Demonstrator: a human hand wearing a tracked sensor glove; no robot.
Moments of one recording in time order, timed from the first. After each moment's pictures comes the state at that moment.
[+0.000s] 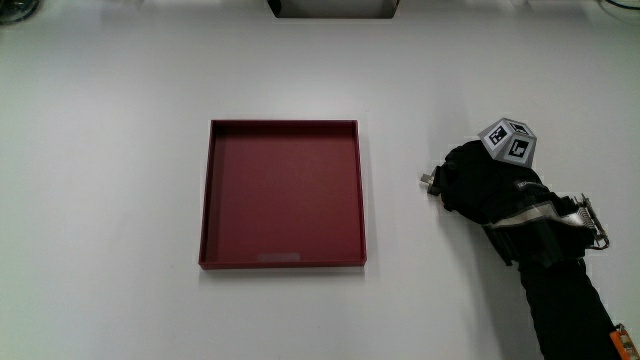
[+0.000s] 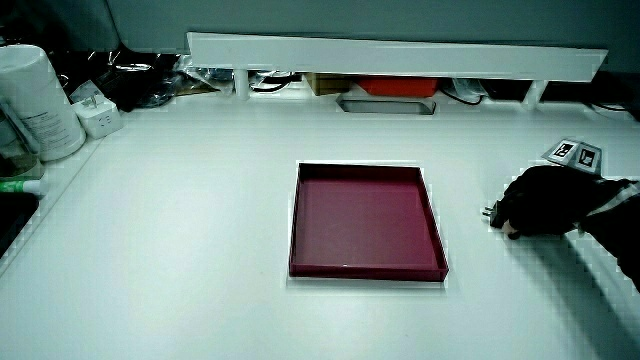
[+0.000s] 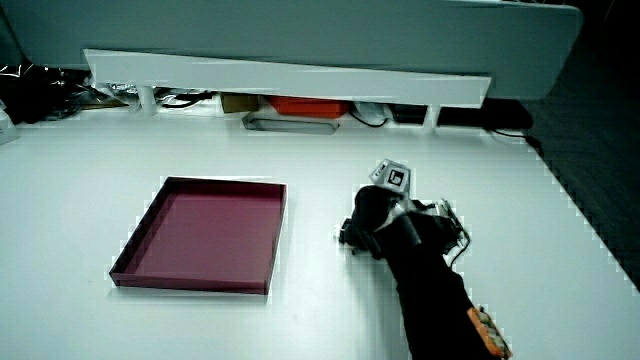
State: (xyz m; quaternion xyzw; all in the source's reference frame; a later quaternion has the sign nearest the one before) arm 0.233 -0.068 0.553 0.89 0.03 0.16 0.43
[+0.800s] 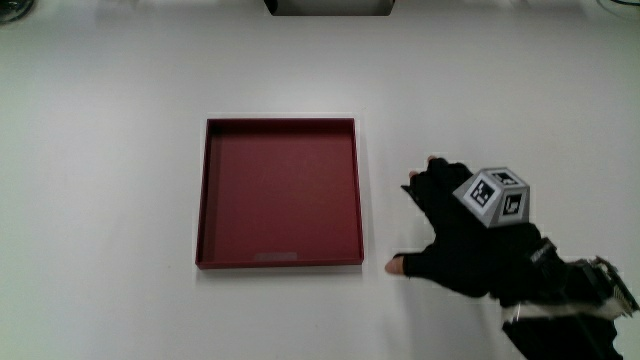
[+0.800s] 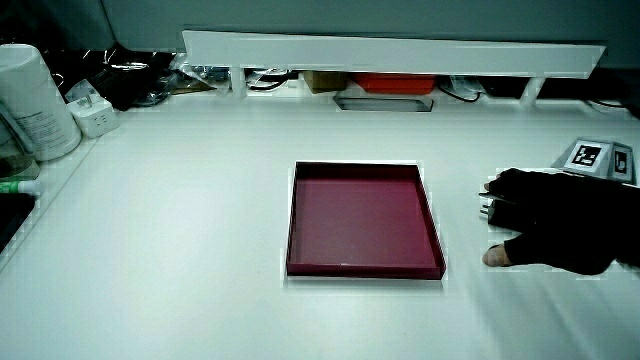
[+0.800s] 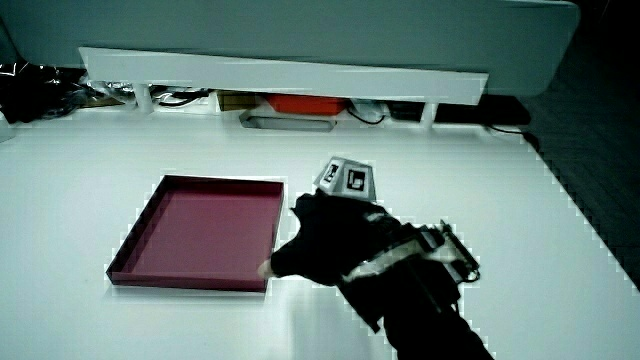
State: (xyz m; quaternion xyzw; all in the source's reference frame) arm 0.174 -0.005 0.446 0.87 -0.13 0.17 0.44
